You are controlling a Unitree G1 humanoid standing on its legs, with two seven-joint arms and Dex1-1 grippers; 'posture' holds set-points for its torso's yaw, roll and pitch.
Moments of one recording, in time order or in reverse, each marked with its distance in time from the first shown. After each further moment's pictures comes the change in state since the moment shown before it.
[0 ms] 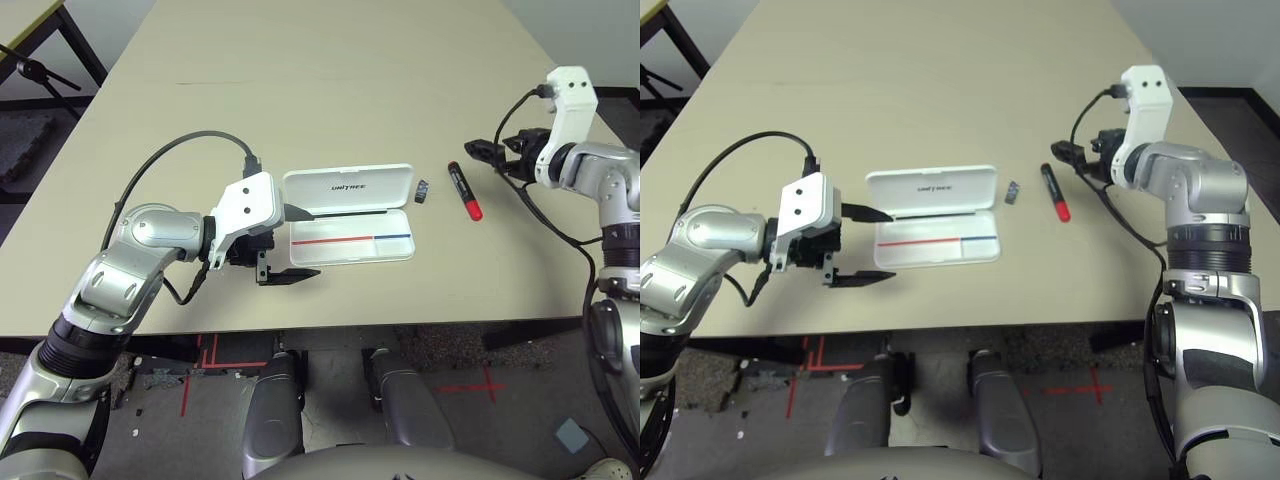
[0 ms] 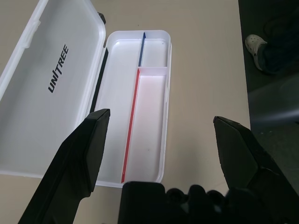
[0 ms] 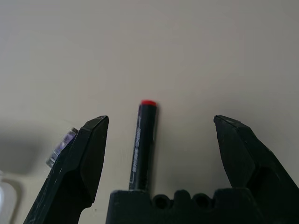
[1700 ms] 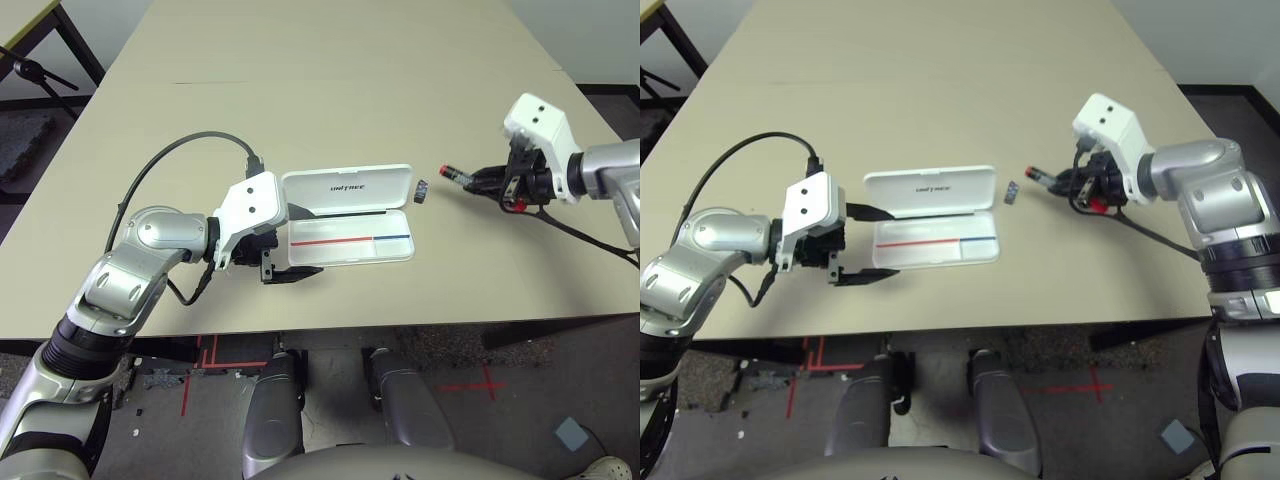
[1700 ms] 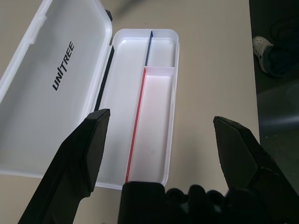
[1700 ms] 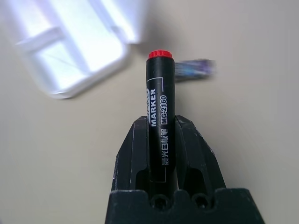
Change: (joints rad) left arm 0.002 -0.006 -0.018 -0.008 0.000 0.017 0.051; right arm 0.156 -0.272 0.295 -0.330 -0.130 -0.342 0.758
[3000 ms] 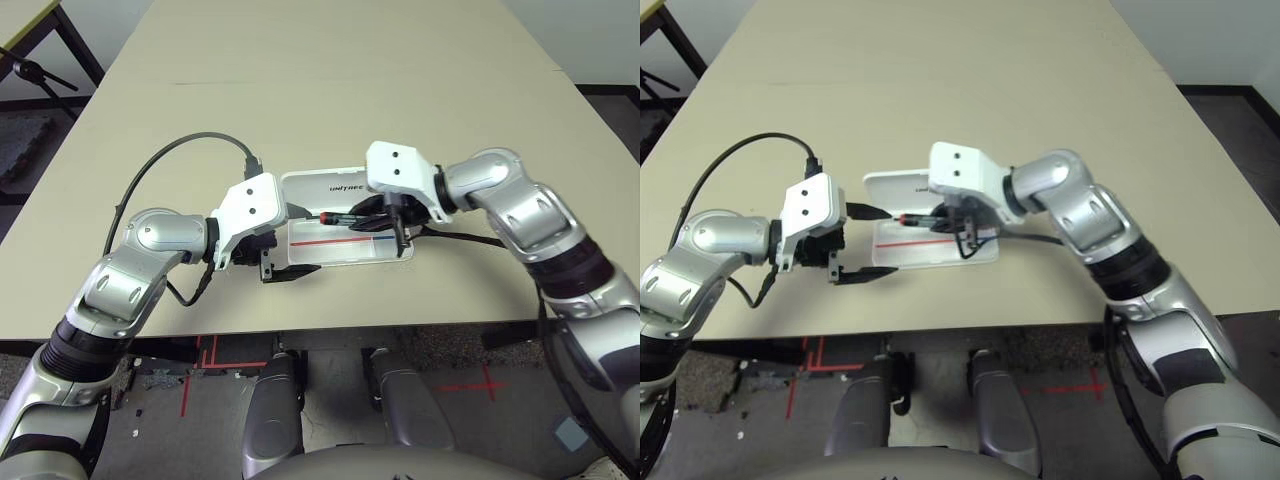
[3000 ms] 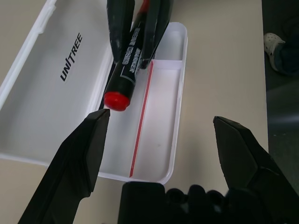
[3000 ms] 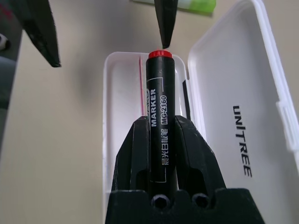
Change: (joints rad) left arm 0.011 0.005 0.000 -0.003 0.020 -0.003 0.023; right arm -0.172 0.378 0.276 -0.118 -0.120 -0.077 -0.103
